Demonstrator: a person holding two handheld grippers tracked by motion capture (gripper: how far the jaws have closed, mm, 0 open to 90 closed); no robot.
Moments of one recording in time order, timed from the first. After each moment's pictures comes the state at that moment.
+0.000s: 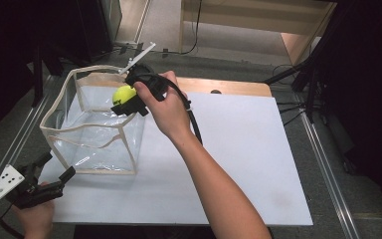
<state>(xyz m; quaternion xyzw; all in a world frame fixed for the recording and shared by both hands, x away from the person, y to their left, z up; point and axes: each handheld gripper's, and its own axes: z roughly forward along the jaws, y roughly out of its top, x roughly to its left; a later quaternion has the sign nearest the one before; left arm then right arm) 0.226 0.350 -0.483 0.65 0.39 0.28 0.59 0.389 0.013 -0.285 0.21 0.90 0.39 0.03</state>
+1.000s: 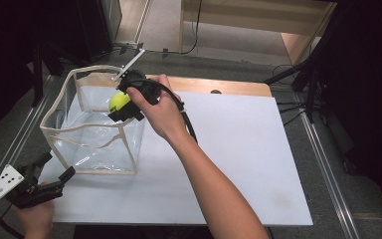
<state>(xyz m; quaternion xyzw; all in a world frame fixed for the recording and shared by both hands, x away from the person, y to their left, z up) 0.226 0.351 -0.483 0.65 0.39 0.28 0.59 0.390 0.029 -0.299 0.20 0.91 0.36 0.03</state>
